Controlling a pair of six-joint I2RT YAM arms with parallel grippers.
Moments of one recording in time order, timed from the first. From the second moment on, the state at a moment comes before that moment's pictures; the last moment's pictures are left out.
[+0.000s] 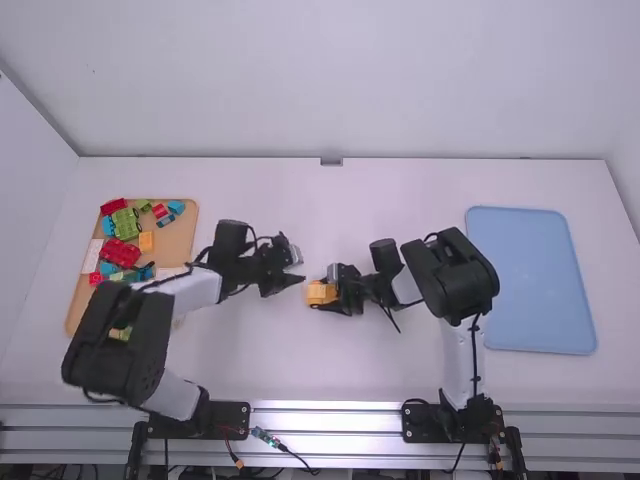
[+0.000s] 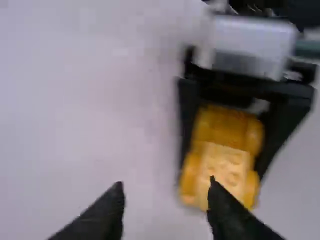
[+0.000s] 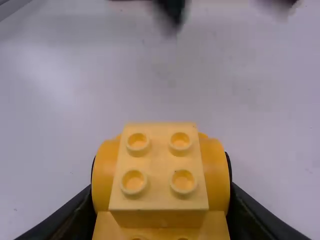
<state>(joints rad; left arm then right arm) -0.14 1.57 0.64 0.09 0.75 0.77 0.39 2.19 0.72 0.58 -1.07 -0.80</state>
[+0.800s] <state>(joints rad) 0.31 1.30 0.65 0.00 0.60 0.24 0.31 2.00 0.66 0.34 -0.86 -0.76</state>
